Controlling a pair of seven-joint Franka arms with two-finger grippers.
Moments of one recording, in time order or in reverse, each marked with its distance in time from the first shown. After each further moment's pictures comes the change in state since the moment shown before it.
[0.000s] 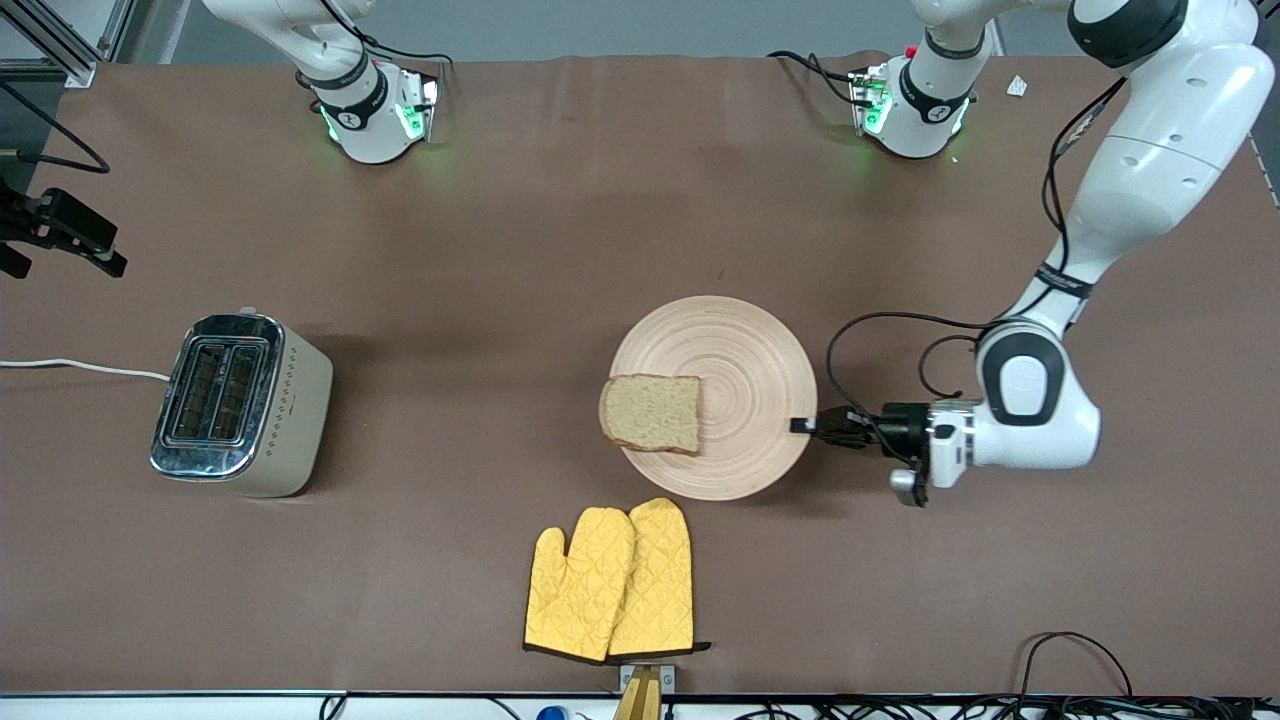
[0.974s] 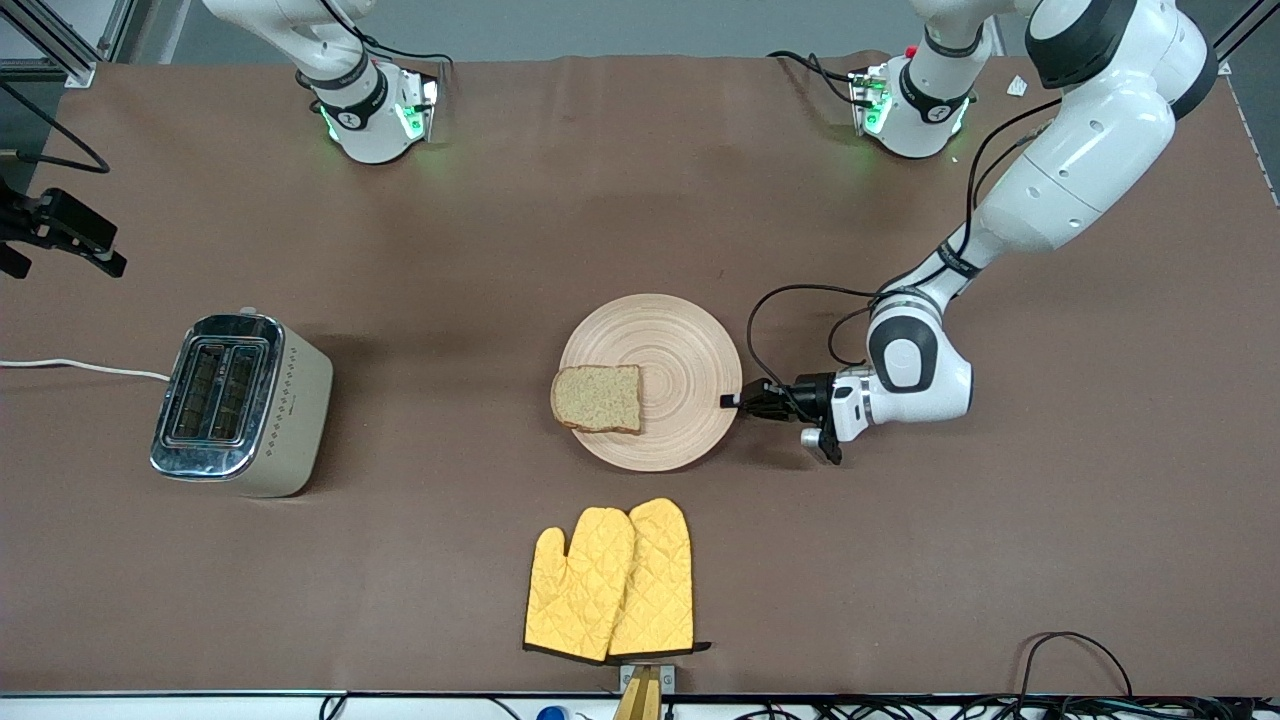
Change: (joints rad) left arm -0.117 0.070 0.006 -0.174 -0.293 0.284 0.325; right arm 0.000 0.000 0.000 0.000 0.000 0.000 0.000
